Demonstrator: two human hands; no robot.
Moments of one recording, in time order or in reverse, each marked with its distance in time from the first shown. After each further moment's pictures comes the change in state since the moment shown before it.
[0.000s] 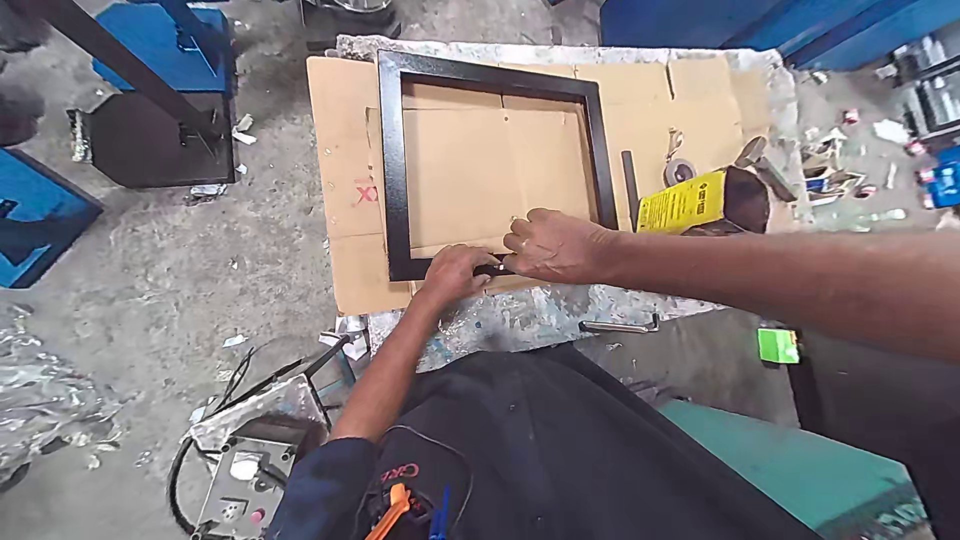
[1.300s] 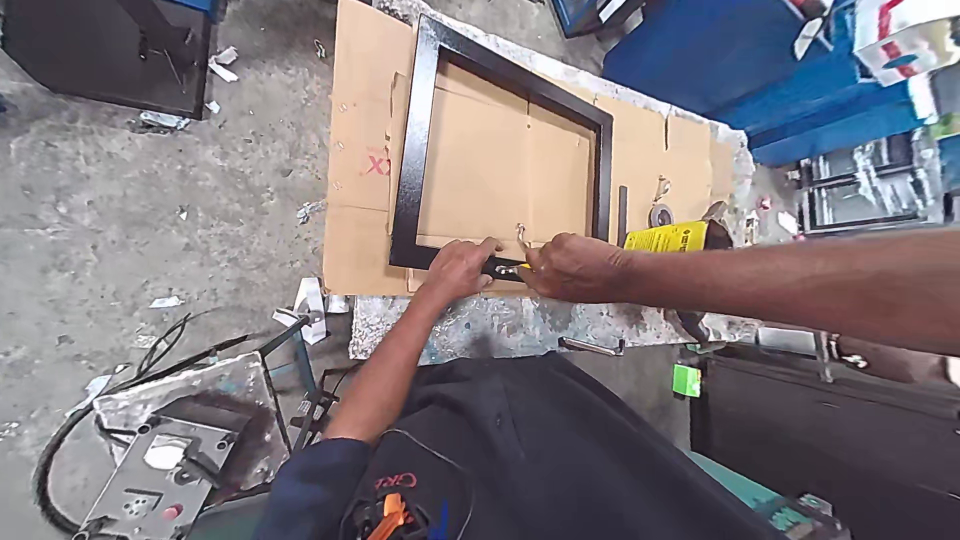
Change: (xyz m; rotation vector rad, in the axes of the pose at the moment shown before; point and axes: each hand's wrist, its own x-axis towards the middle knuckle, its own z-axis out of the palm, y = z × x) left_hand -0.001 0.007 0.007 -0.036 0.100 -0.114; right_hand 0.006 -0.005 0.001 -0.056 -0.273 -0.110
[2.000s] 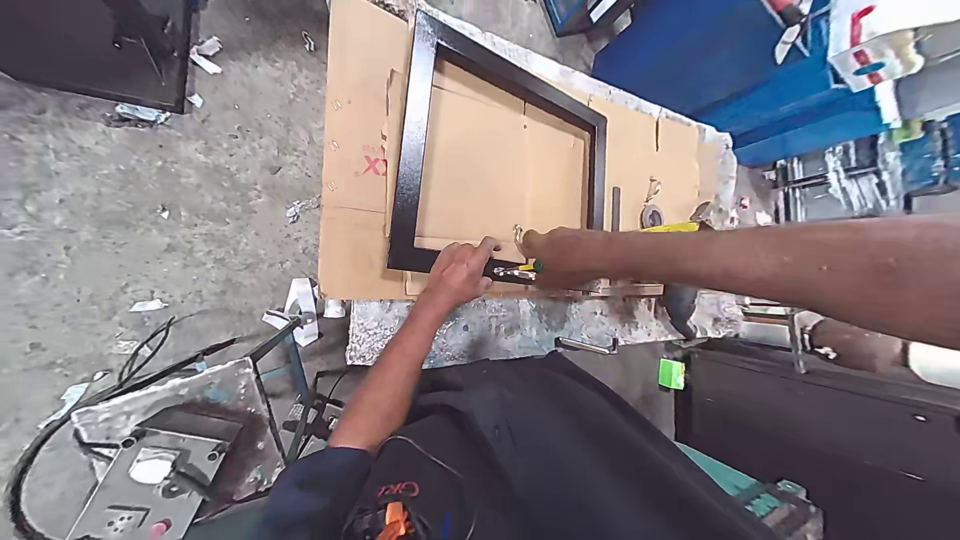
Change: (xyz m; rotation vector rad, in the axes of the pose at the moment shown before) left_hand 0.000 0.003 0.005 -0.027 0.048 -0.027; right_hand 0.022 0.026 -0.015 0.755 -0.388 0.557
